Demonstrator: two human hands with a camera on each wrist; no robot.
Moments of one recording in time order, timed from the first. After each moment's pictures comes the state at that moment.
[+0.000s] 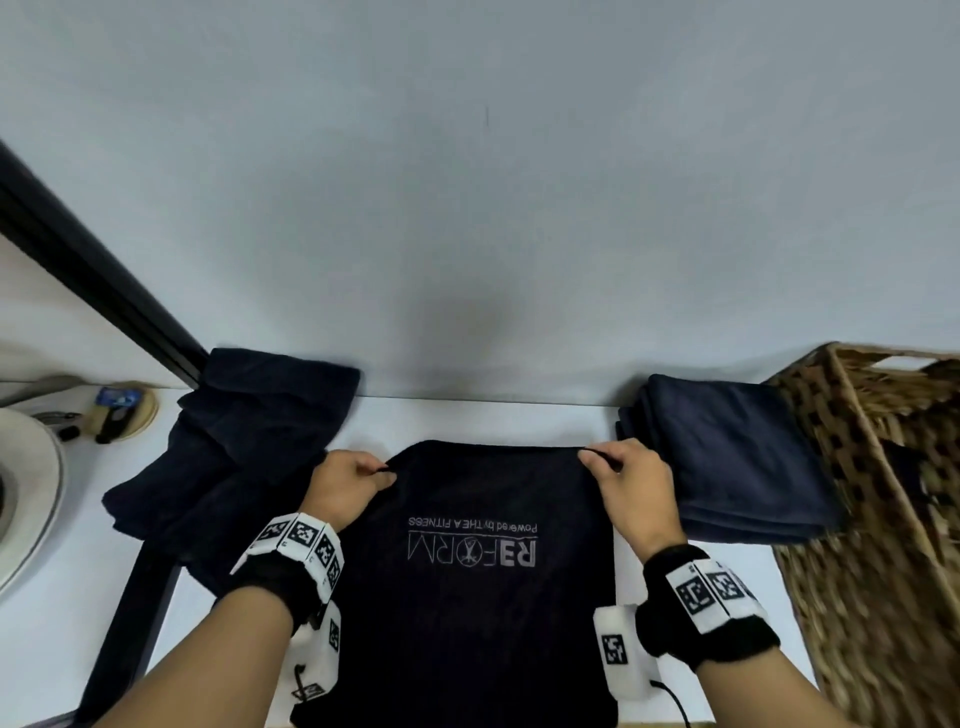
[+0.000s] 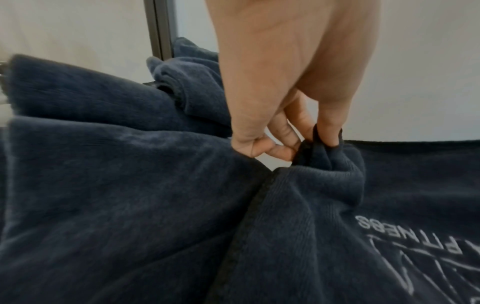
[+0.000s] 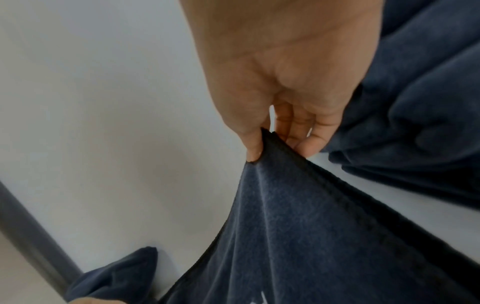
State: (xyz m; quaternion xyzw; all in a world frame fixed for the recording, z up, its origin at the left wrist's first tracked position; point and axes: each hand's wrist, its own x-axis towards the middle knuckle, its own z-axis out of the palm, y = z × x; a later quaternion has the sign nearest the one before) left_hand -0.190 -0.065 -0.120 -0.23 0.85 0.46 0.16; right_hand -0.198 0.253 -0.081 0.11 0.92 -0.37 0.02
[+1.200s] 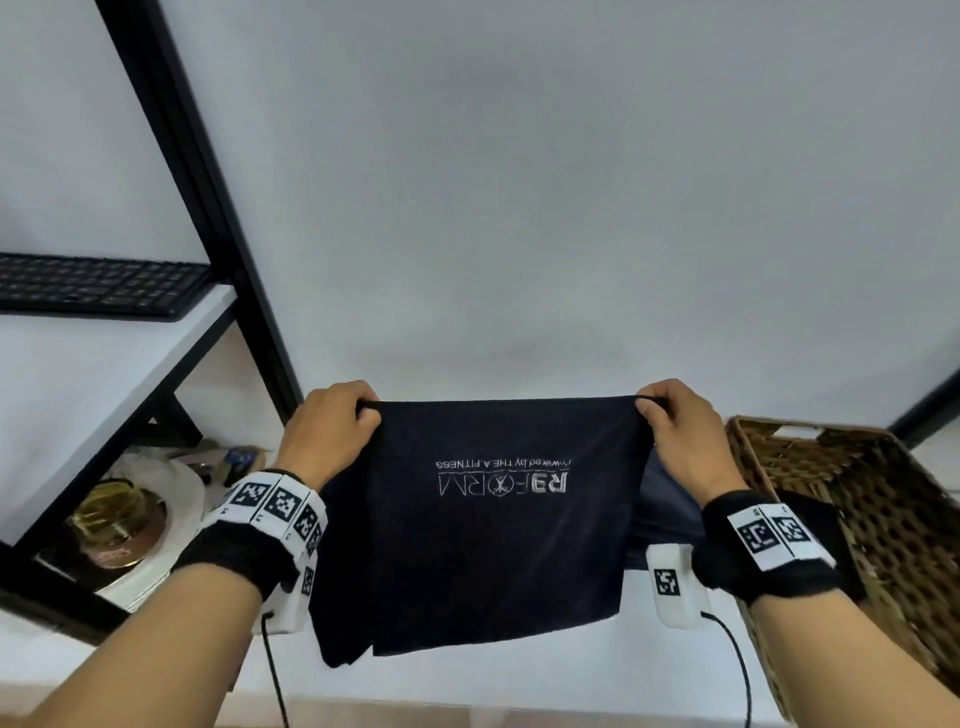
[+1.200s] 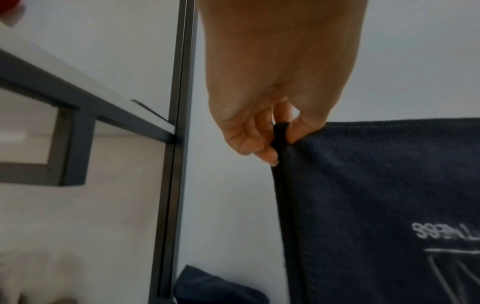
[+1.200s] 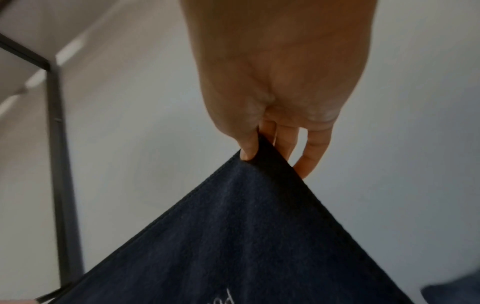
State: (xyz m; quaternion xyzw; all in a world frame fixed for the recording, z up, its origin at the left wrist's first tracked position) left_hand -0.121 -0.090 0.141 -0.06 0.97 0.23 -0.10; right_hand -0.152 0.275 0.141 0.00 0.90 -0.41 -0.11
